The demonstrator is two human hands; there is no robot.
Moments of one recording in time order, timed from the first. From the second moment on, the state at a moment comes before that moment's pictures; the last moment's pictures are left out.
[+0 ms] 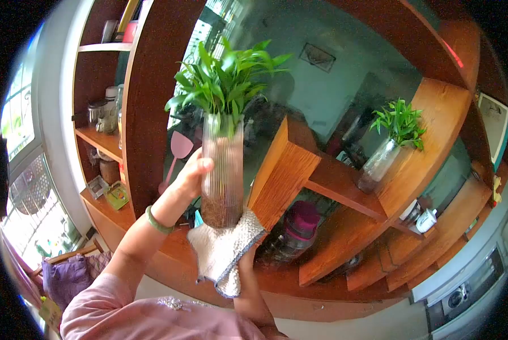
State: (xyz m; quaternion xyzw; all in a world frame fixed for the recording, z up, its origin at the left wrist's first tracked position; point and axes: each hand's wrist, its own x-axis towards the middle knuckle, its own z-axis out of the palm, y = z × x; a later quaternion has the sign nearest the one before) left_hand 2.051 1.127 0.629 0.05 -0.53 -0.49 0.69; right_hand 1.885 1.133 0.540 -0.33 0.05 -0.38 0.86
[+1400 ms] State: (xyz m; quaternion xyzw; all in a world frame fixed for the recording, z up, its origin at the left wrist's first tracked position) left_hand 1.990 1.193 0.560 0.21 -0.61 -0.43 0.63; right_hand 1.849 1.153 0.559 -0.58 0.10 -0.67 0.46
